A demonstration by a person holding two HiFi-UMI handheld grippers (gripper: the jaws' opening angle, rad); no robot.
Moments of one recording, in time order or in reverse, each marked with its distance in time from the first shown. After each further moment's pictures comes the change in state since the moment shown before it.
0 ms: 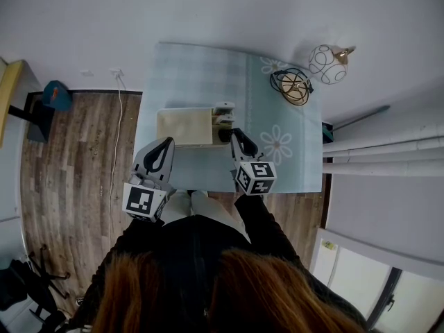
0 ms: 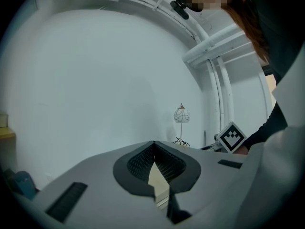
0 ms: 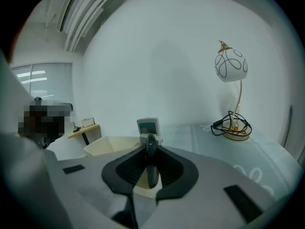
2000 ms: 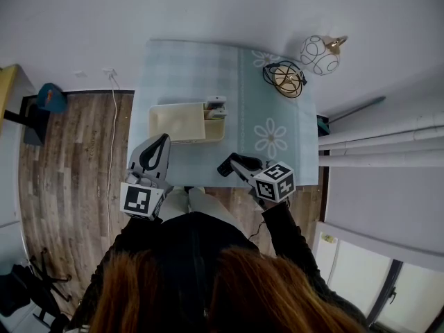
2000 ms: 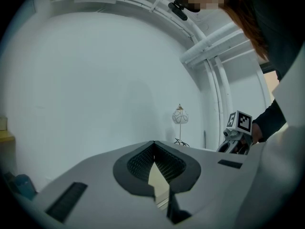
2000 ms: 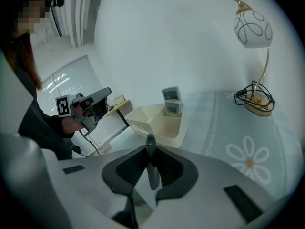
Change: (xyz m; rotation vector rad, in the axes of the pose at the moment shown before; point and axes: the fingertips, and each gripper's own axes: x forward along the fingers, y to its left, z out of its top) left arm 0.003 -0.012 0.004 0.026 -0.018 -0.003; right arm -0.077 0.024 -0.052 0.003 0.418 0.380
